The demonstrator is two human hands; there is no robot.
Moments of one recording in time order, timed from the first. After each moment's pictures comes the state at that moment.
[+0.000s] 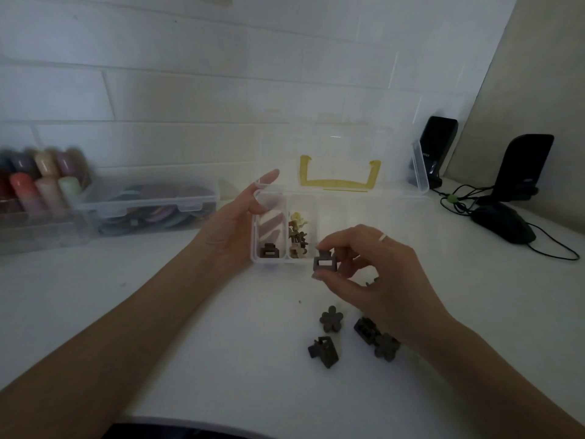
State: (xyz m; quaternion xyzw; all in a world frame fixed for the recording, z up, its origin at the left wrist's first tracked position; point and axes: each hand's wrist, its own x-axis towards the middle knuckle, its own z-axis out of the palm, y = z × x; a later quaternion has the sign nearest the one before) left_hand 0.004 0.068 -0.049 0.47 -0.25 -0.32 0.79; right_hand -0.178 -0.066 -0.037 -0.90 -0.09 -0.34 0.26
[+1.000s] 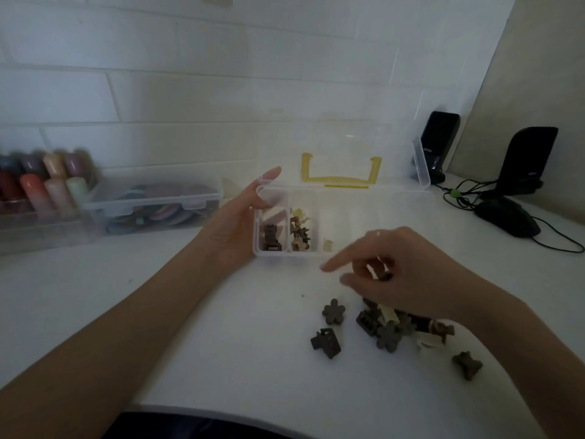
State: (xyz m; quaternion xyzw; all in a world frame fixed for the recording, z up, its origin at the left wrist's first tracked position) left_hand 0.009 0.067 -0.049 0.42 -0.23 -0.34 0.81; right_hand -0.187 -0.088 -0.008 -0.97 -0.08 -0.12 0.20
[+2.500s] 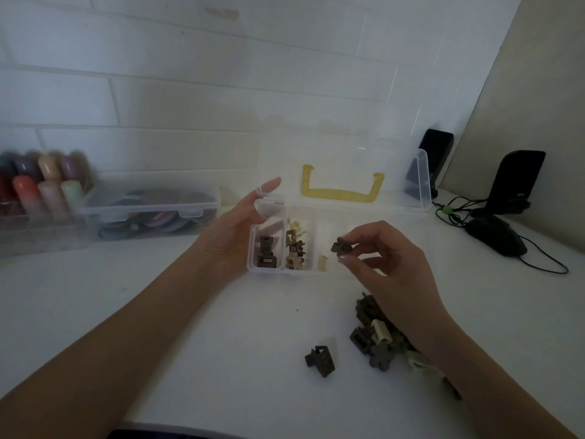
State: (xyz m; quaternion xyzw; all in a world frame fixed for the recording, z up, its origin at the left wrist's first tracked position) left_hand 0.012 0.068 -0.048 0.42 -0.26 -0.34 0.80; right_hand -0.172 -0.079 -0.035 -0.83 0.02 -0.34 0.44
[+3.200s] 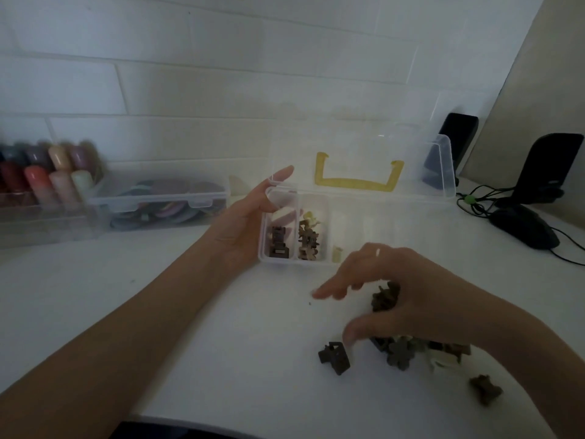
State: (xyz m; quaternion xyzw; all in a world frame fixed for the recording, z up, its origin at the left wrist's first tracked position) left_hand 0.014 0.067 -0.050 0.44 -0.26 -0.33 0.79; right_hand -0.184 -0.079 -0.005 -0.95 -0.13 -0.02 0.28
